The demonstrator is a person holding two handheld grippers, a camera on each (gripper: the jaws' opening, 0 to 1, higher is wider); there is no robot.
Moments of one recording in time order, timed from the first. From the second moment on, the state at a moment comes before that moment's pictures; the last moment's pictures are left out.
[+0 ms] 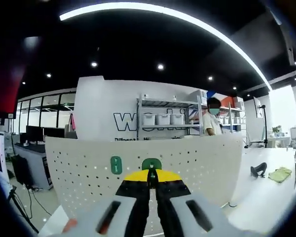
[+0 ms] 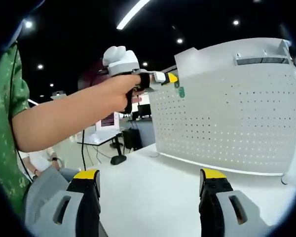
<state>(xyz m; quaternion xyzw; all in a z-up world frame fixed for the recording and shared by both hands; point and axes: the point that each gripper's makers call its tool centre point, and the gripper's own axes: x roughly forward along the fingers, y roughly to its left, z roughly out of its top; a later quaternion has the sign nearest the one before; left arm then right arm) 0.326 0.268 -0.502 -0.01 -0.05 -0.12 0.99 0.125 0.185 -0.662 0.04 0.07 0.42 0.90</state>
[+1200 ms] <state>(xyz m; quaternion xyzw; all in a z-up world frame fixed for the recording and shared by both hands) 0.398 0.267 -0.507 -0.02 -0.06 -0.07 1.00 0.129 0.175 -0.682 0.06 0.10 0.40 0.91</state>
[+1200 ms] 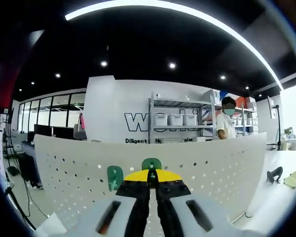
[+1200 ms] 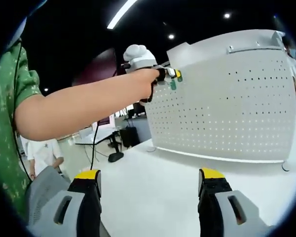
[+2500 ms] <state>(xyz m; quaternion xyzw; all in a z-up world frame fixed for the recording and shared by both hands) 0.415 0.267 -0.516 -0.02 -0.04 -0.06 1.00 0.134 0.170 -0.683 0.07 0.10 0.40 0.91</state>
